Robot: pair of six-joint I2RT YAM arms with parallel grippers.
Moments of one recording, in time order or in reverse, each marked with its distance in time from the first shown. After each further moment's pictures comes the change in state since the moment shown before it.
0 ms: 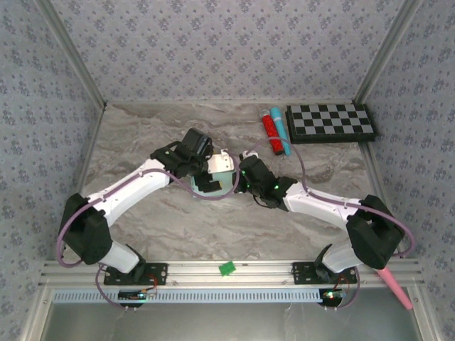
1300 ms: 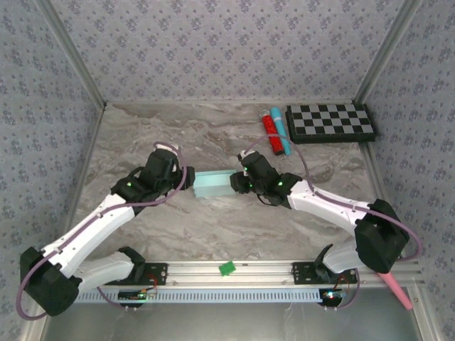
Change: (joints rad) left arm 0.060 -0.417 -0.315 0.037 -0.328 -1.210; right arm -0.021 -0.046 0.049 -0.140 -0.081 -0.122
